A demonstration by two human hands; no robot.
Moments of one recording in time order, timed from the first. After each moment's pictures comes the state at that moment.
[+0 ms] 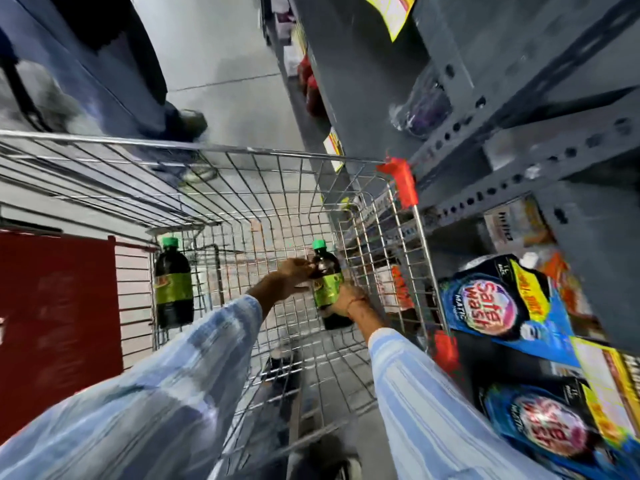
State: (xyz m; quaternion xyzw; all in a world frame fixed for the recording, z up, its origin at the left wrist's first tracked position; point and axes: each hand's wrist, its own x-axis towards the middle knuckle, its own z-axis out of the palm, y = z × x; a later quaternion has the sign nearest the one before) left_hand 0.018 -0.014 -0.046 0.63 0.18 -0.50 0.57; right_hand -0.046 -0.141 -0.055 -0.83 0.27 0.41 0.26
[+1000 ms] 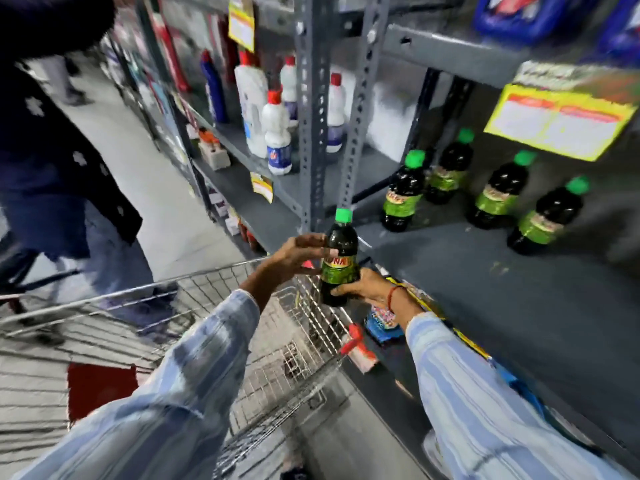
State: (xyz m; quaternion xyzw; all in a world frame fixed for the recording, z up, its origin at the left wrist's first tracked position) left_hand -0.015 -0.088 0.273 0.64 -0.28 -0.45 0.56; right_hand -0.151 -0.222 0.254 -0.70 0.25 0.09 0.66
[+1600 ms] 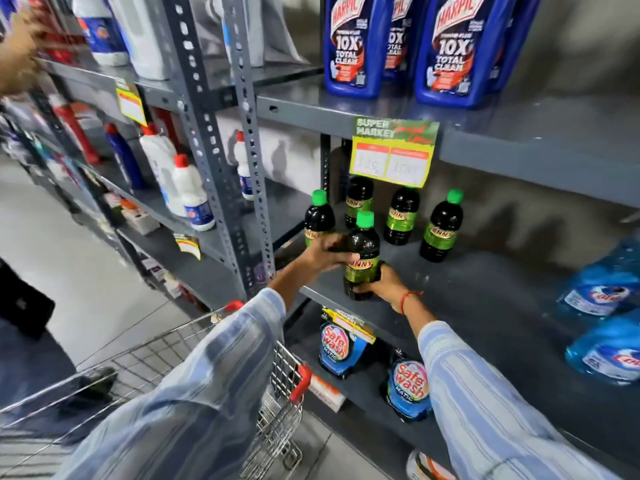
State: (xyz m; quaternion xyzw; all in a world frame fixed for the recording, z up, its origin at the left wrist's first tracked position) left_hand -0.093 -0.261 0.335 0.63 -0.41 -0.42 0.52; right_hand -0.236 -0.347 0.298 -0.71 0.39 -0.16 0.57
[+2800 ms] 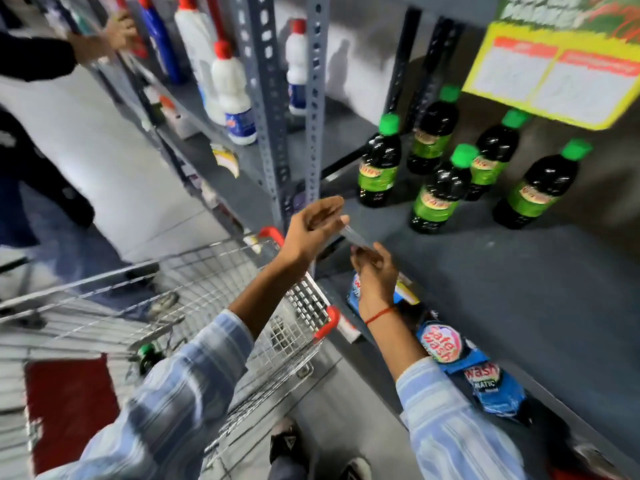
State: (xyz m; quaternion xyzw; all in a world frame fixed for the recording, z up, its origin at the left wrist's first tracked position) left_hand -0.091 -0.145 0.309 0.62 -0.22 -0.29 0.70; right_hand -0.169 -0.223 0.235 -0.42 0.43 -0.34 0.72
